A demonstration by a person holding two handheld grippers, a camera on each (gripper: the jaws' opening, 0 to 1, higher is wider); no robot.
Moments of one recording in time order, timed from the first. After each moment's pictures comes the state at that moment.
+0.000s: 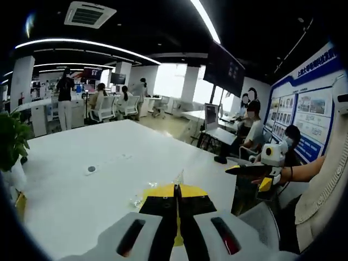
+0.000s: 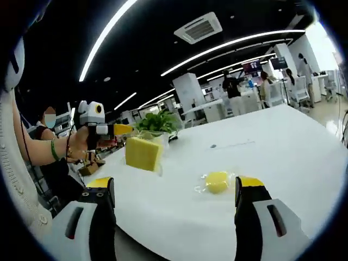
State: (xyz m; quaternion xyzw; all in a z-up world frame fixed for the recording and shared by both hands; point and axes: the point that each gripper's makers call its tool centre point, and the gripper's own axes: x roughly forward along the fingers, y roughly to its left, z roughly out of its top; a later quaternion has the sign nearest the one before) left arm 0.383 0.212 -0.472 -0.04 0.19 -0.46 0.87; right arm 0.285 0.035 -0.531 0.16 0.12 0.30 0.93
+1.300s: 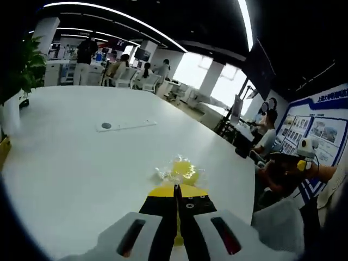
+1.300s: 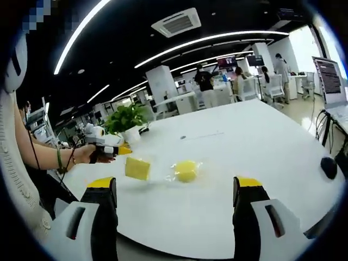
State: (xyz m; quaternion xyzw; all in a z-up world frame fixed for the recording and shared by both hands) left arm 0.463 0.257 -0.606 -0.09 0.26 -0.40 0.87; right arm 0.291 -0.004 -0.552 0.12 0.18 0.21 0.95
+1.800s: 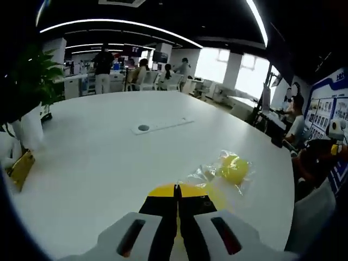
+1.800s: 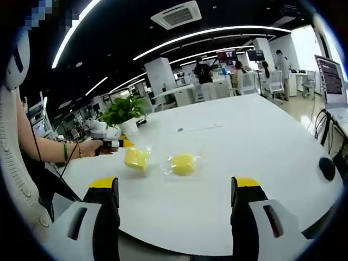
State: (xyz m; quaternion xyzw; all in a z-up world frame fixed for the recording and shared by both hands) left arm 0.518 0.299 -0.649 -0.02 0.27 -0.31 0.91; right arm 0.293 -0.009 -0.562 0.10 0.21 0.20 0.95
